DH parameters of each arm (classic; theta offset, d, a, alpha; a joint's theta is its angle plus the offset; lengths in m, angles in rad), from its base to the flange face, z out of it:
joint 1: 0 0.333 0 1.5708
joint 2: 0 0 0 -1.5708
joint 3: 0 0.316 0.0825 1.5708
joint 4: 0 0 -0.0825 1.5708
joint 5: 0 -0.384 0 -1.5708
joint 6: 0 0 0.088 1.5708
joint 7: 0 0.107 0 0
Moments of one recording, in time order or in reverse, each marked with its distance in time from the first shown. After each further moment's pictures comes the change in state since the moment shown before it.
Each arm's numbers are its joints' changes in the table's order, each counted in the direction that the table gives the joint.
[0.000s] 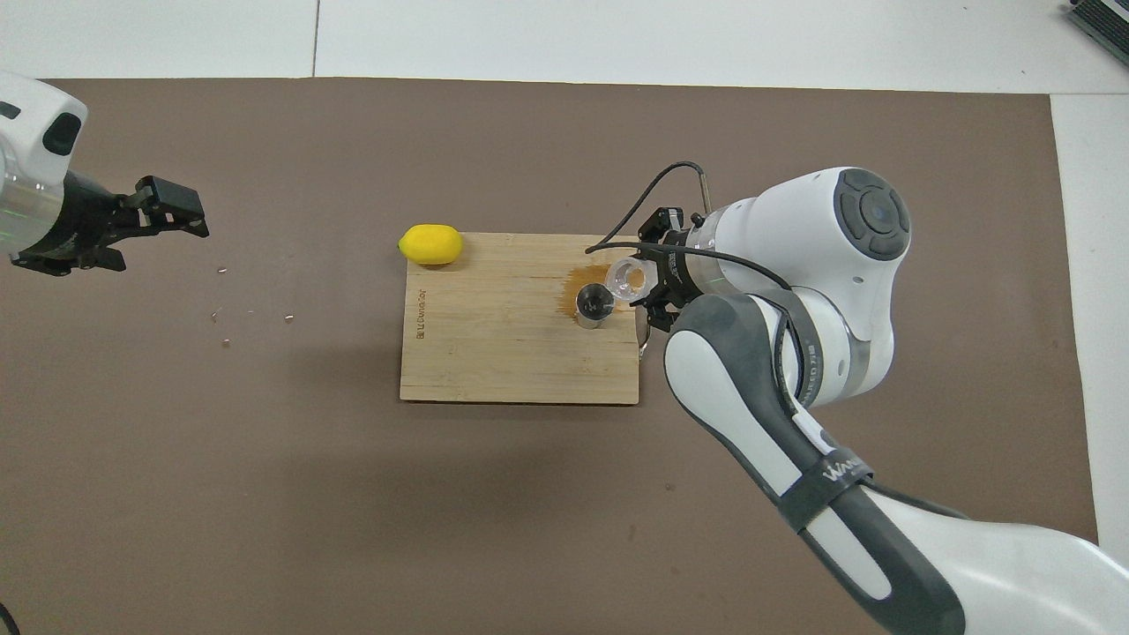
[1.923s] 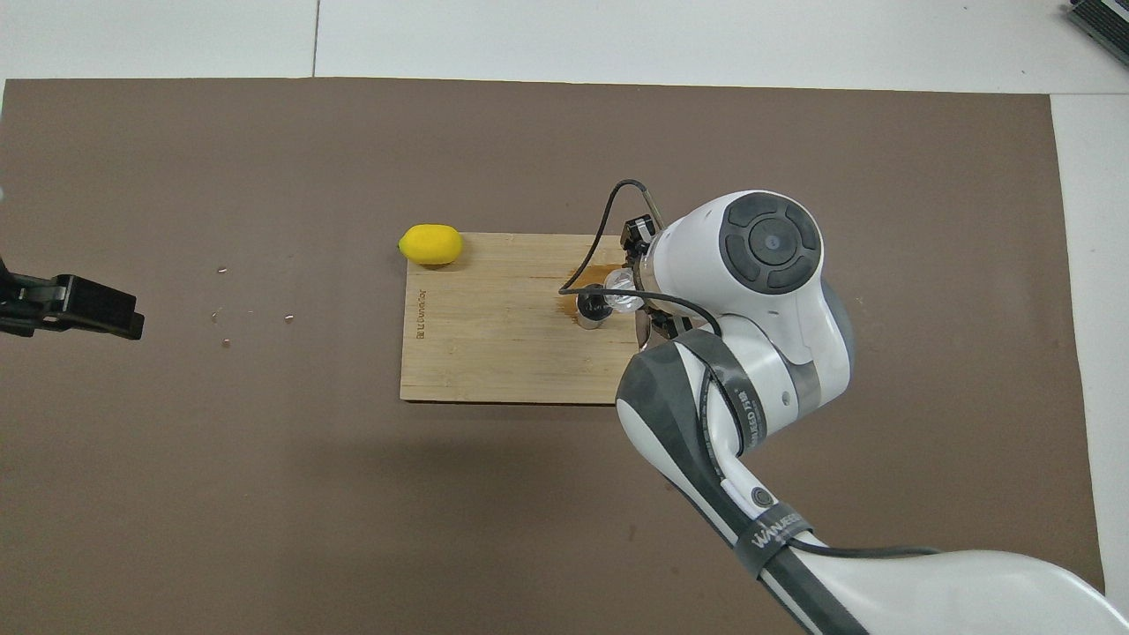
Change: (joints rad) left arm -0.001 0.139 -0.015 0.104 -0.004 -0.379 0.302; right arm 0.076 0.000 0.000 0.034 0.342 -0.033 0.016
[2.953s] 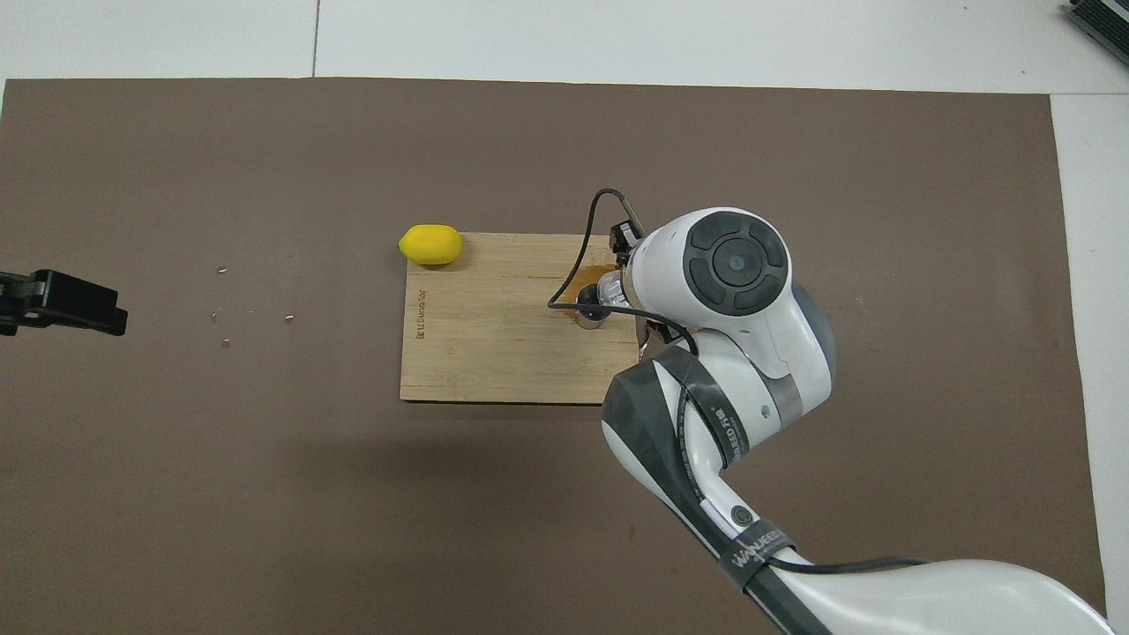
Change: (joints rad) left arm 0.039 0.001 -0.014 0.000 -0.001 0.009 -0.002; right arm 0.026 0.000 0.000 0.000 0.077 0.012 0.000
